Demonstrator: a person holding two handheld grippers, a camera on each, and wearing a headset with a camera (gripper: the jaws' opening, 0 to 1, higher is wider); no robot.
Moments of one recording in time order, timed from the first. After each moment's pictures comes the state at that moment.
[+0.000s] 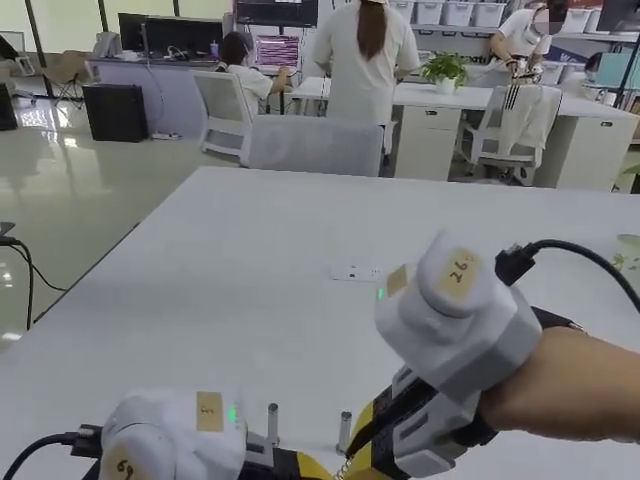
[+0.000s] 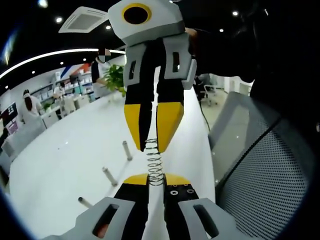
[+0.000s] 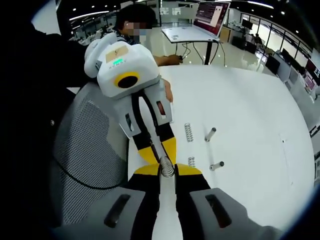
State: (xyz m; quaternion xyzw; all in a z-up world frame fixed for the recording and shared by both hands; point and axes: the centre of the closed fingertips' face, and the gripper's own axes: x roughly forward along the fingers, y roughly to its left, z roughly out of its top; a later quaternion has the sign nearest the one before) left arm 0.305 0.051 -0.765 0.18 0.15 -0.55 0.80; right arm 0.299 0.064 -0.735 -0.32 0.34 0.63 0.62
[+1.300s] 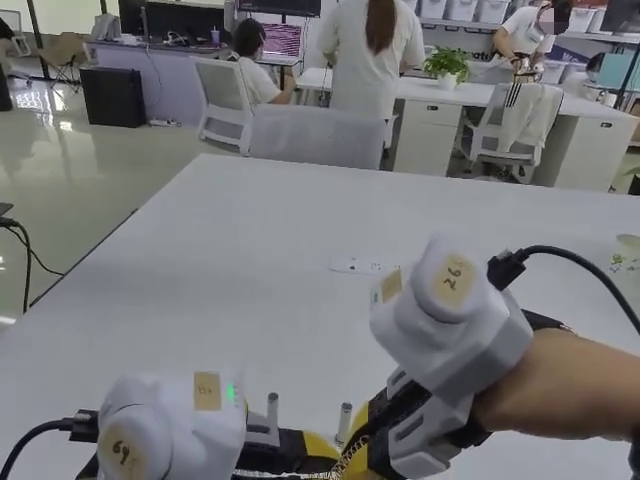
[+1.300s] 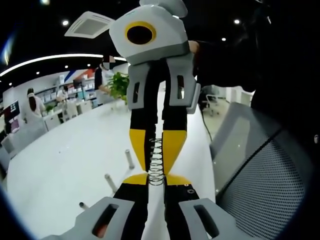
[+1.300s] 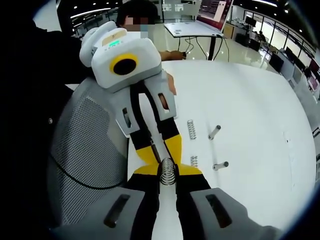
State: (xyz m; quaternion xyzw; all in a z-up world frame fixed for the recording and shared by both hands) left arm 0.310 0.046 -0.753 0.14 0.13 -0.55 0.81; right arm 0.299 0.068 -0.748 -0.32 0.36 0.64 0.60
